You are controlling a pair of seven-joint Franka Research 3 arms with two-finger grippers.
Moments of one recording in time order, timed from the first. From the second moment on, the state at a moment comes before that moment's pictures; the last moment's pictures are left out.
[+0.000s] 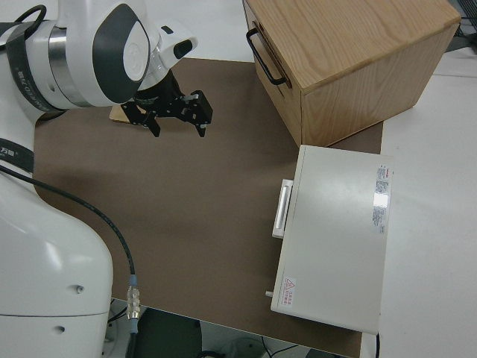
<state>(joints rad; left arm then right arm) -0.08 0.15 -0.12 -1.98 0.80 1.29 -0.81 -0.26 0.02 0.38 -1.49 -0.03 1.38 0.04</state>
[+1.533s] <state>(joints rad) -0.07 0.11 -0.16 -1.86 0.38 1.52 -0.81 -0.26 0.02 0.38 -1.49 -0.03 1.38 0.04</state>
